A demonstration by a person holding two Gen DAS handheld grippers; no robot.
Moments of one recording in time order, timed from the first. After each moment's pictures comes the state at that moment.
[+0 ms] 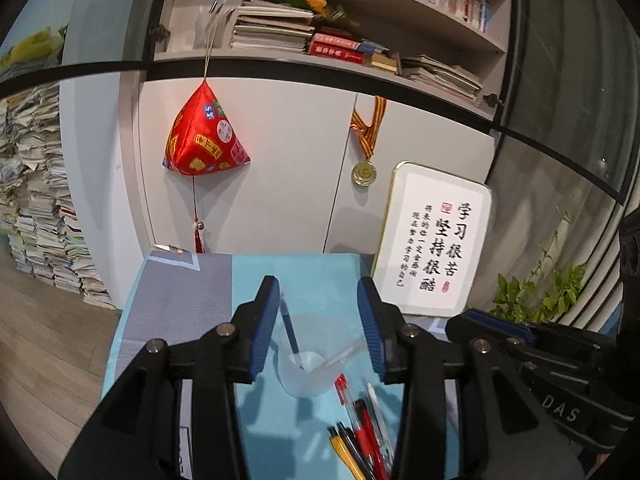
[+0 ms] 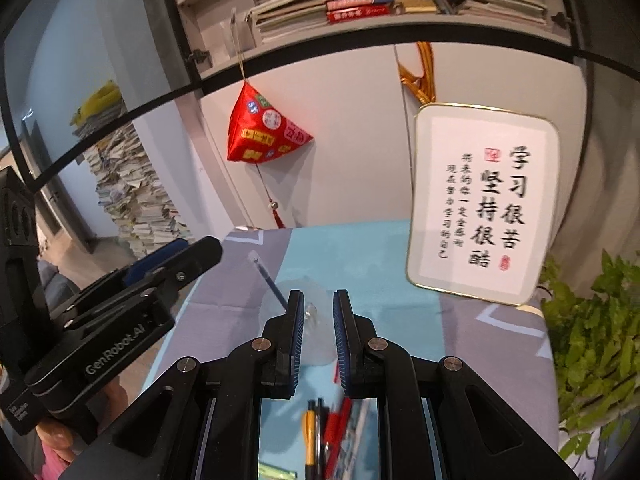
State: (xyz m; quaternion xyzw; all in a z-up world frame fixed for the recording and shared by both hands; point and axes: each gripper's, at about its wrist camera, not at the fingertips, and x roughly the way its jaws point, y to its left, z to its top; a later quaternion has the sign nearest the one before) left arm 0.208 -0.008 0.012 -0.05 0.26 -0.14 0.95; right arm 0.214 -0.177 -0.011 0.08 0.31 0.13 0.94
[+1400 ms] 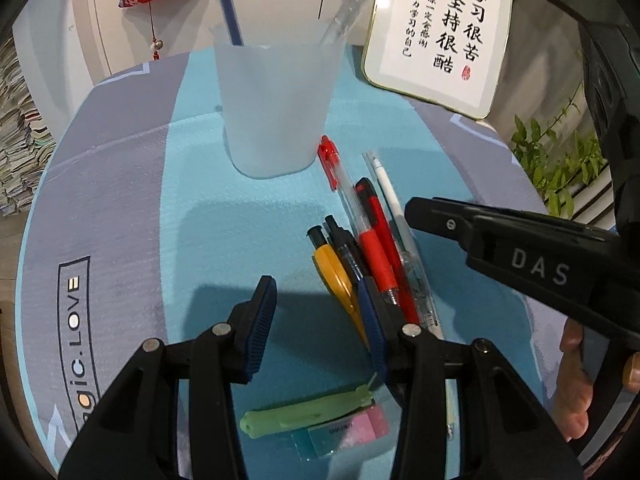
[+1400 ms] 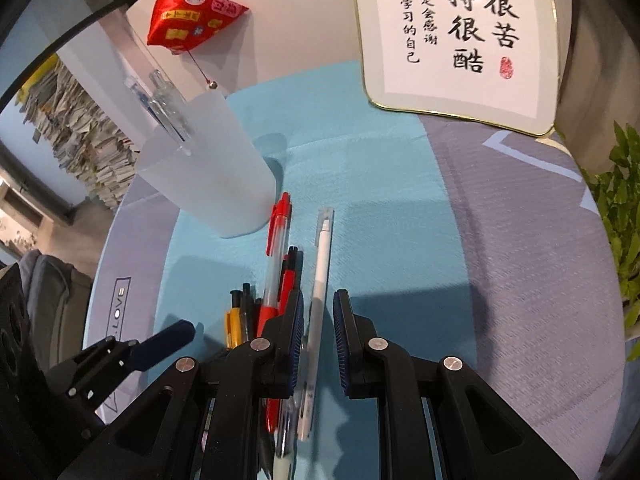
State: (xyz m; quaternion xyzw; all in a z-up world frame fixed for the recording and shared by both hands) left arm 0.199 -0.047 -0.154 0.01 0.49 -0.16 0.86; right arm 0.243 -0.189 -0.161 0.10 0.48 0.10 0.86
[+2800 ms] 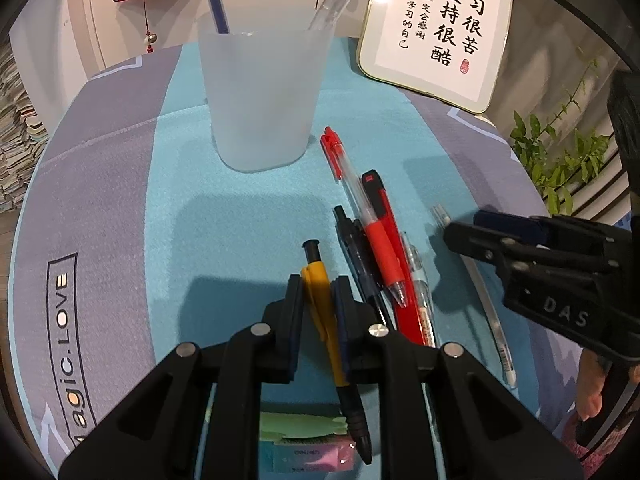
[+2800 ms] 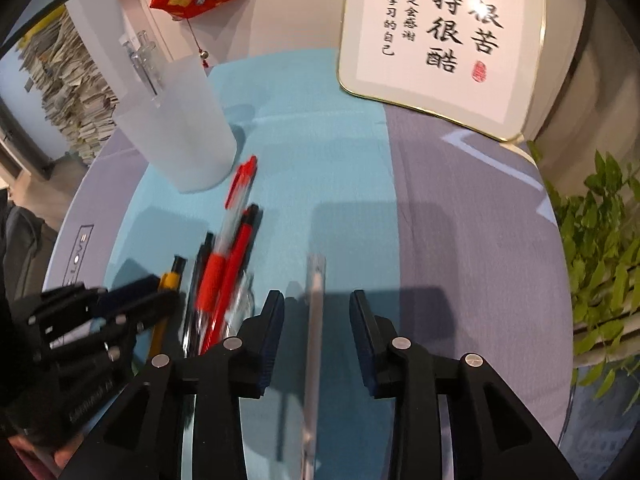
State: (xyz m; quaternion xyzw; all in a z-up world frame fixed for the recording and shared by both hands) left arm 0.204 -0.057 -0.158 0.01 0.50 -0.16 0.85; right arm 0.230 -0.210 -0.166 0.01 0.50 0.08 0.86
